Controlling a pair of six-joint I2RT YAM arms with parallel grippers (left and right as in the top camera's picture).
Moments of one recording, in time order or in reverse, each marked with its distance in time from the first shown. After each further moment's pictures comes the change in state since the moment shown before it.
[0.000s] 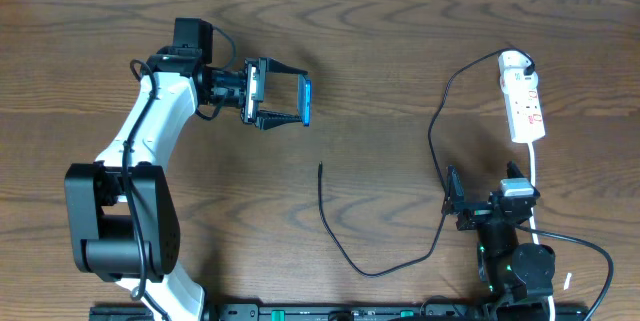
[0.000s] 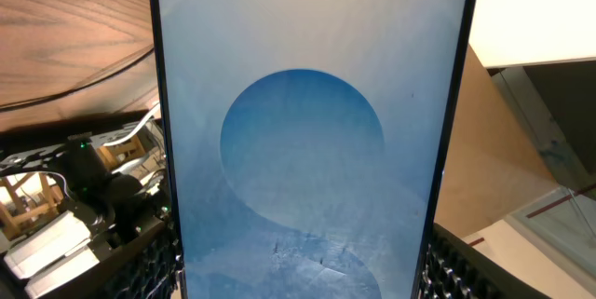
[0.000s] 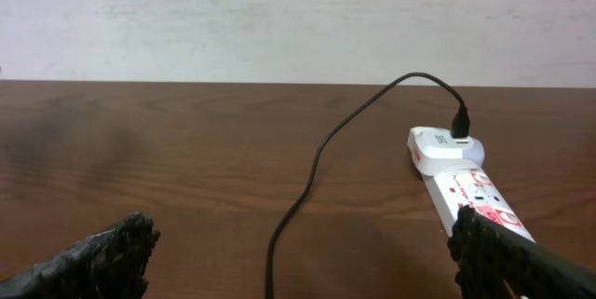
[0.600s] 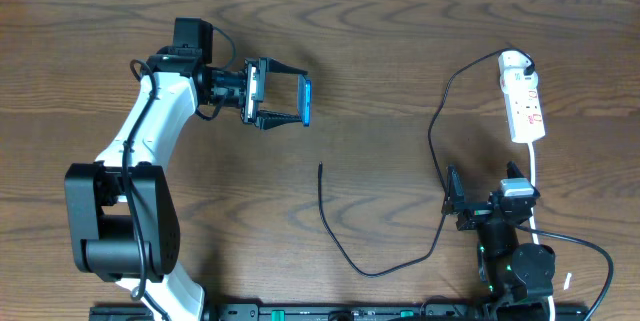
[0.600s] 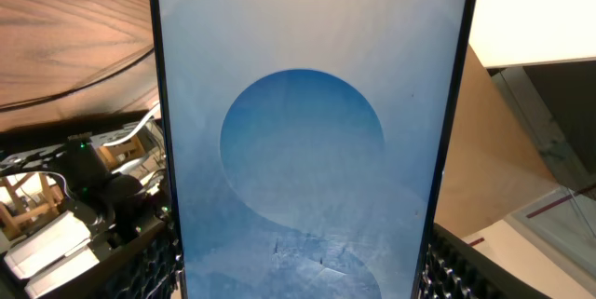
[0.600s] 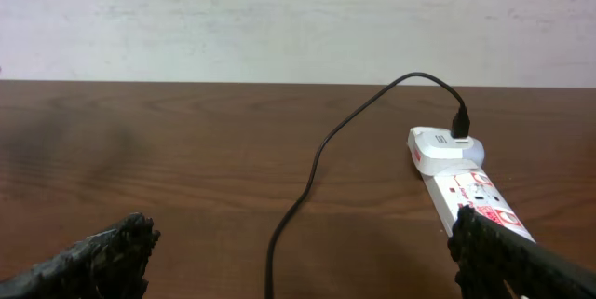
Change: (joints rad) left arm 0.000 0.000 0.000 0.000 0.000 0.000; right arm 0.000 0.000 0.000 0.000 0.000 0.000
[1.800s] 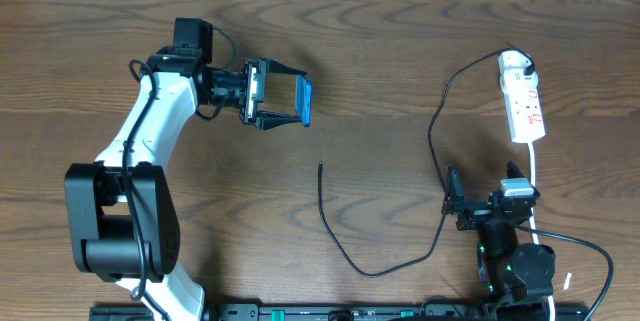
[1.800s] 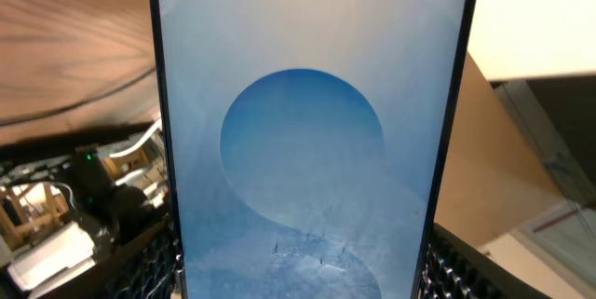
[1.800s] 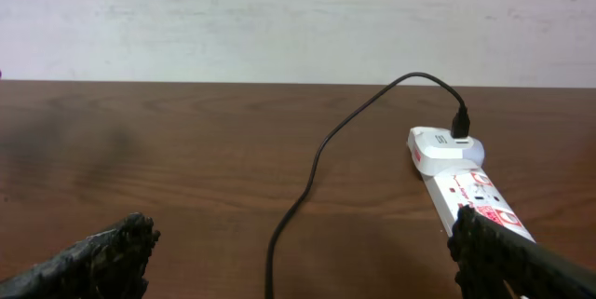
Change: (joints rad) left arm 0.000 0.000 0.000 0.000 -0.040 0.000; right arm 0.000 0.000 0.000 0.000 0.000 0.000
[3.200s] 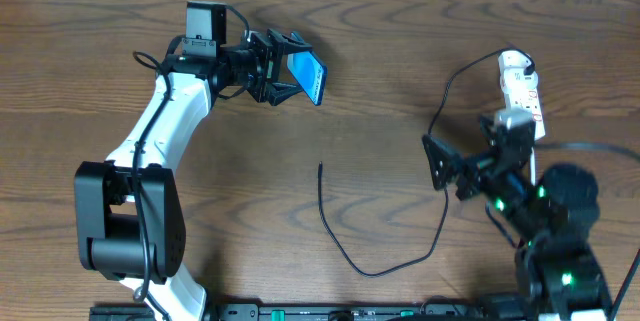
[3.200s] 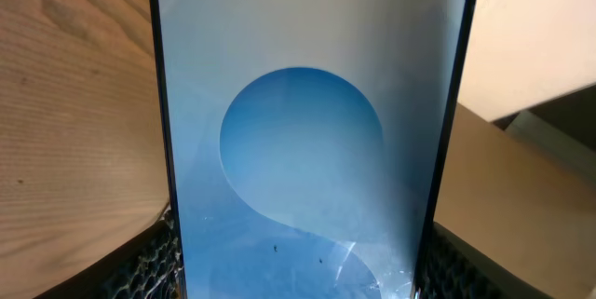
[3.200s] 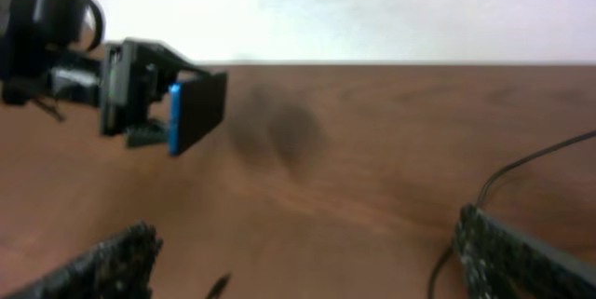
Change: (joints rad) left arm -0.064 0.000 0.000 0.388 -0.314 -0.053; right arm 0.000 0.668 0.660 -0.223 -0.407 0.120
